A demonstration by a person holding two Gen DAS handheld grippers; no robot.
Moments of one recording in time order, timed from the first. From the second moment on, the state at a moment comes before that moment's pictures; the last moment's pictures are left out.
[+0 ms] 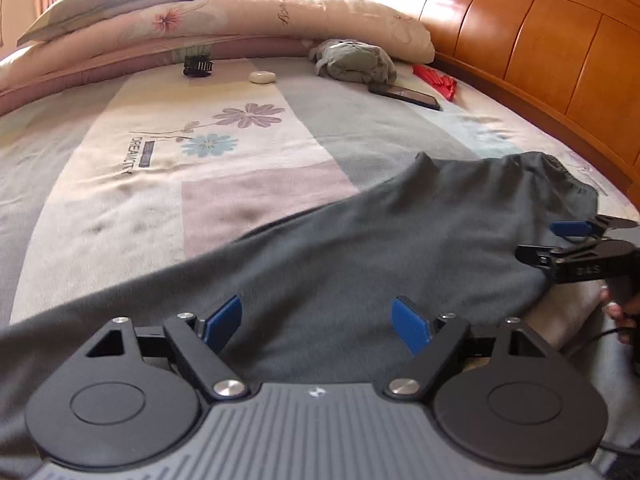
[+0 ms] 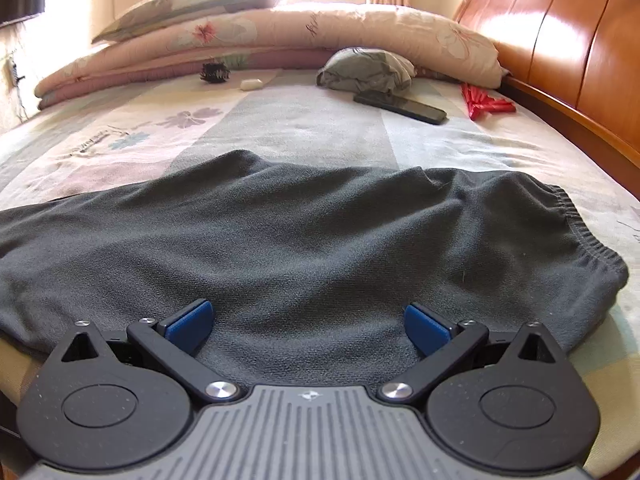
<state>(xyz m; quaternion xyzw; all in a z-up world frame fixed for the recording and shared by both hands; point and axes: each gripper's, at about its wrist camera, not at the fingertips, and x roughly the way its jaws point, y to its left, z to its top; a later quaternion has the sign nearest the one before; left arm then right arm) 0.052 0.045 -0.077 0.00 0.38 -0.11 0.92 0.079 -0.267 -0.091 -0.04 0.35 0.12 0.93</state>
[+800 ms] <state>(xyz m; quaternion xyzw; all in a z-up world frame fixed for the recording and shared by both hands) 0.066 0.062 -0.082 -0.05 0.38 -0.08 0.92 0.066 -0.221 -0.061 -0.10 0.31 0.24 0.91</state>
